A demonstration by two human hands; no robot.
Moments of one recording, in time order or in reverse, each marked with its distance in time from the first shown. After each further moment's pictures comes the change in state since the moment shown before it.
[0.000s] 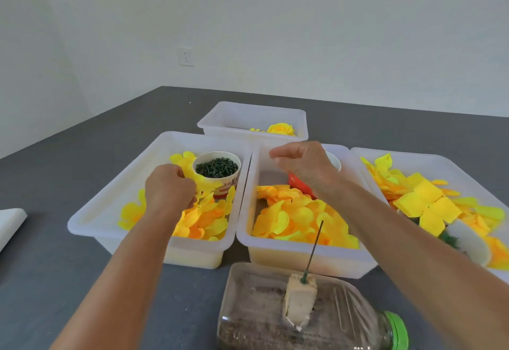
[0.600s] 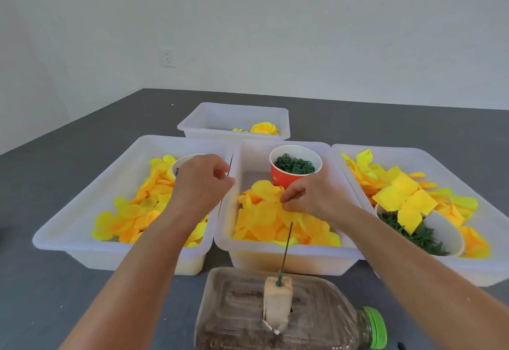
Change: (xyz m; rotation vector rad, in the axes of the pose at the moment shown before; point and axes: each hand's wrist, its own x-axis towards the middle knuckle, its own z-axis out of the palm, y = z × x) left_hand -0.038 0.041 0.039 0.216 -0.119 0.568; right_hand -0.034 0.047 -0.036 -0.279 -0.161 0.165
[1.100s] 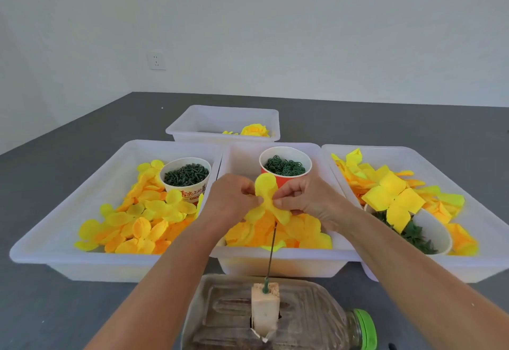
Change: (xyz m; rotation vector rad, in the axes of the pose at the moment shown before) left_hand -0.004 0.024 0.049 -0.211 -0.357 -0.104; right_hand -0.006 0.007 -0.010 0.352 -0.081 -0.028
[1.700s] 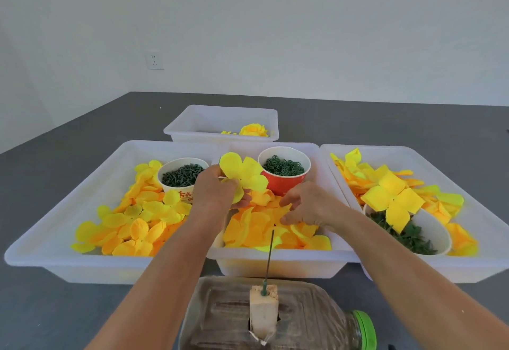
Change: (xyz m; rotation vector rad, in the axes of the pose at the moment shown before) left_hand 0.006 0.001 -0.005 -0.558 0.222 -0.214; right_hand 0.007 0.007 -0.003 -0.546 0.002 0.145
